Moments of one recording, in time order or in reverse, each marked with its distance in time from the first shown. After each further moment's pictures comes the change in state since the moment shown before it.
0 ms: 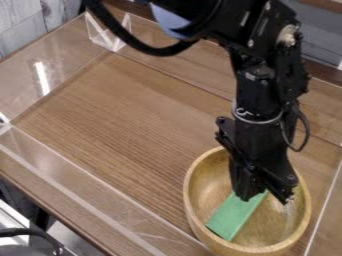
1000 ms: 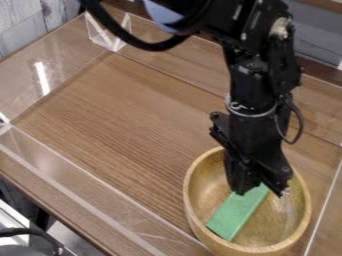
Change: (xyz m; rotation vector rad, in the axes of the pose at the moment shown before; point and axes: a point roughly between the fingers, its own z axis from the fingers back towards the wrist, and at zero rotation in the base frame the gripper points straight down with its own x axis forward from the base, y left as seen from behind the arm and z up) arm -0.001 0.007 0.005 0.001 -0.011 0.033
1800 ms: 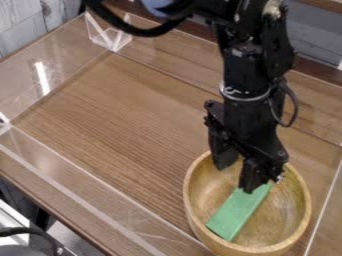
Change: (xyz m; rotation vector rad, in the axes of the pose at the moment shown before) arm 0.000 0.009 0.009 -0.007 0.009 0.026
